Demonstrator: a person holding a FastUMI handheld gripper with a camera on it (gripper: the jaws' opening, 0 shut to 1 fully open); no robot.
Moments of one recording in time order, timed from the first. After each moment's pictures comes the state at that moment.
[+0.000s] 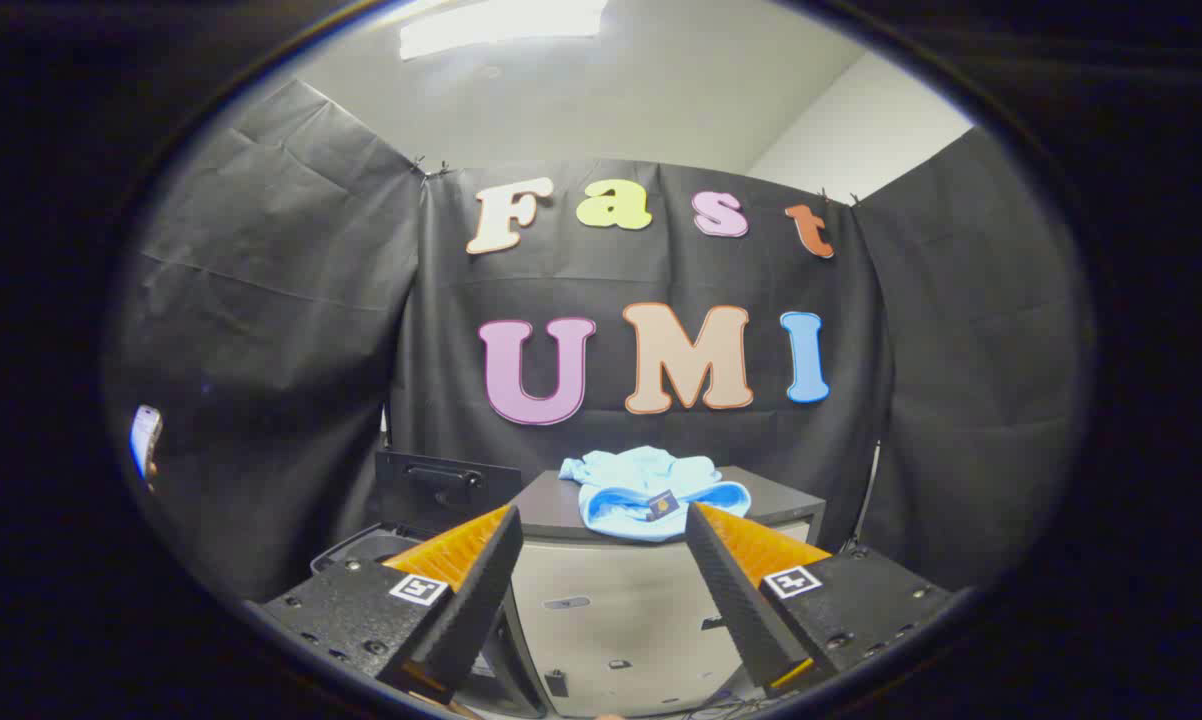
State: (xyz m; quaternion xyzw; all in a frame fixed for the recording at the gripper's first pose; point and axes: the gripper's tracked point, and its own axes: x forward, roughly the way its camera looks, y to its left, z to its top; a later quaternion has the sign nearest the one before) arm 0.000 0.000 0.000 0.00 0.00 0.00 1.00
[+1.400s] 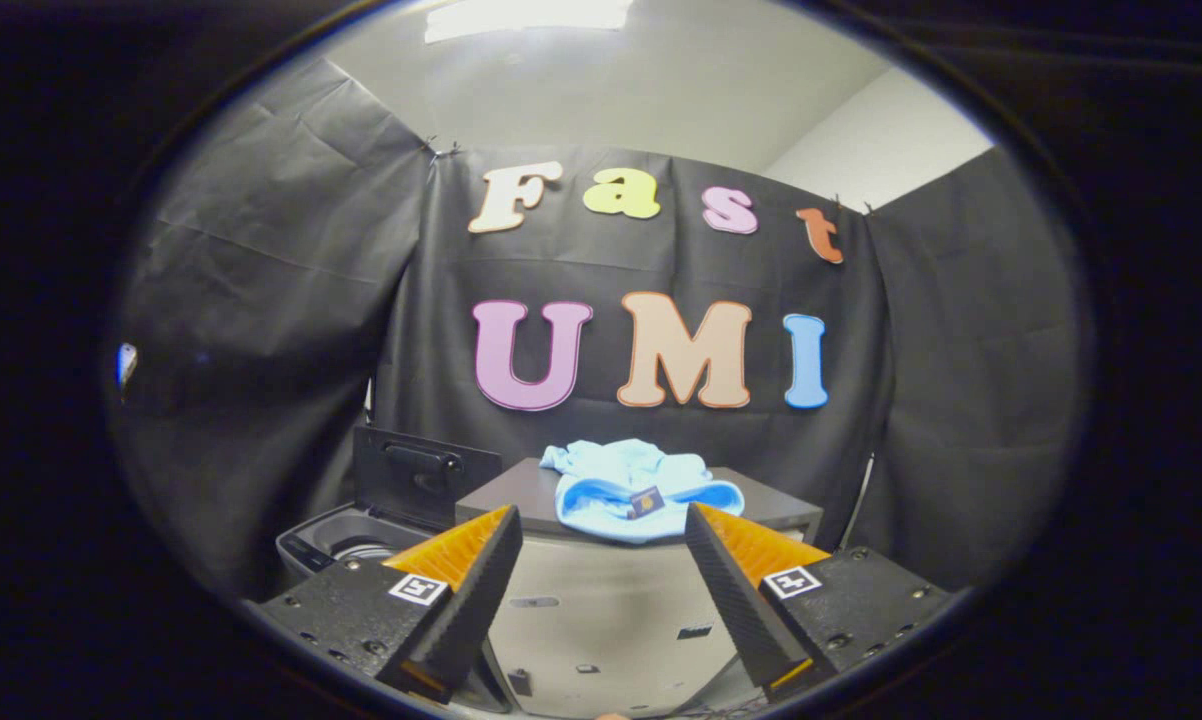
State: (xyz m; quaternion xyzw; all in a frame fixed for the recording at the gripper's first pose) arm 0.051 -0.014 -0.009 -0.04 0.01 0.01 1.00
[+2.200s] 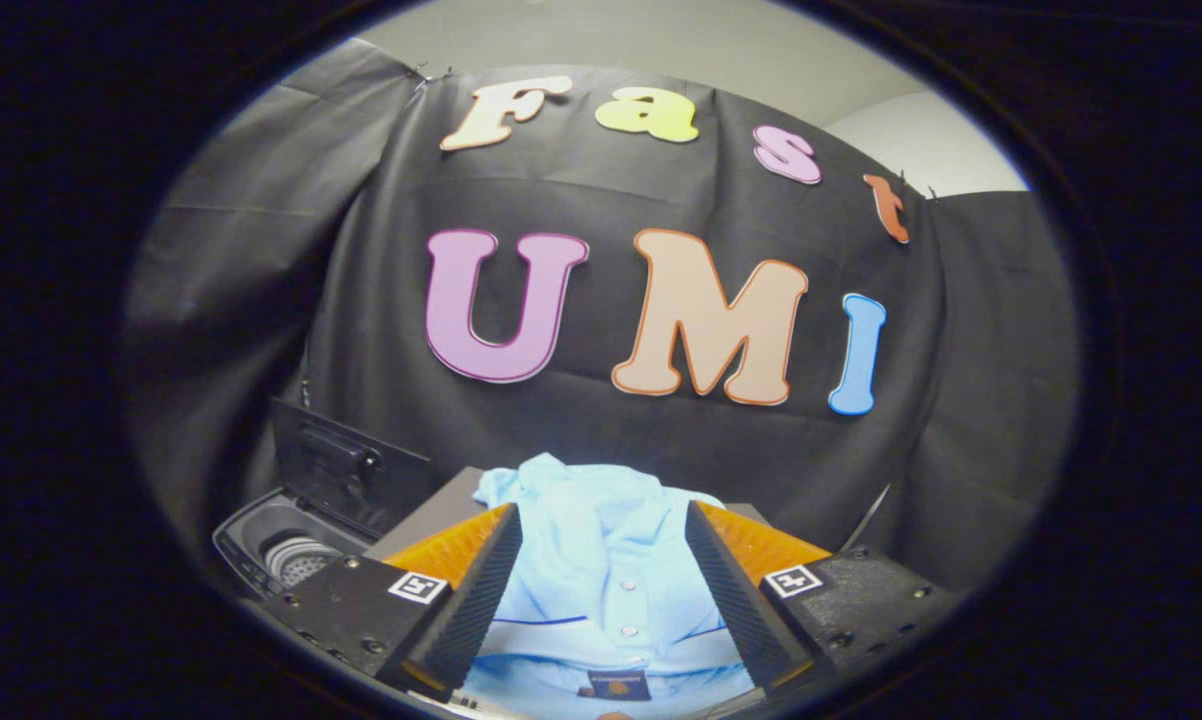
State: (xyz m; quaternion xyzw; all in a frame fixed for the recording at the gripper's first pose) arm 0.257 -0.039 -0.035 -0.09 0.13 -0.01 0.99
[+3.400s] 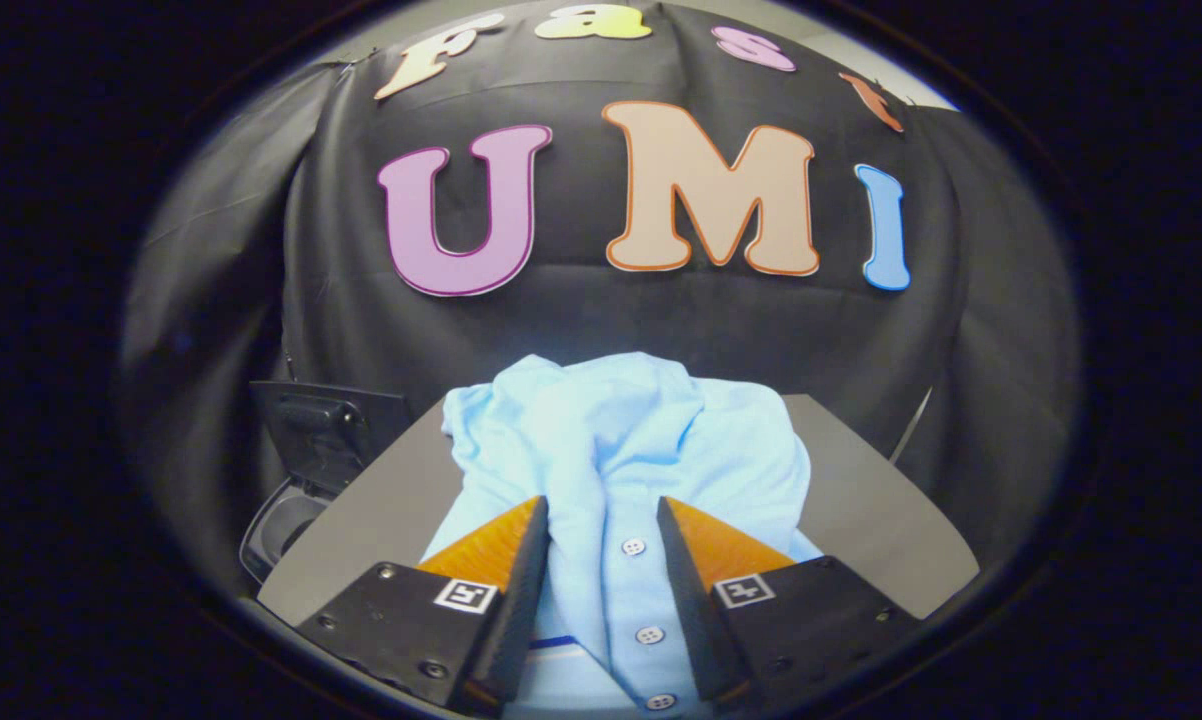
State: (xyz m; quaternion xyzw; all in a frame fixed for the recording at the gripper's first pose) arm 0.278 -0.031 -0.124 0.01 0.24 0.01 0.97
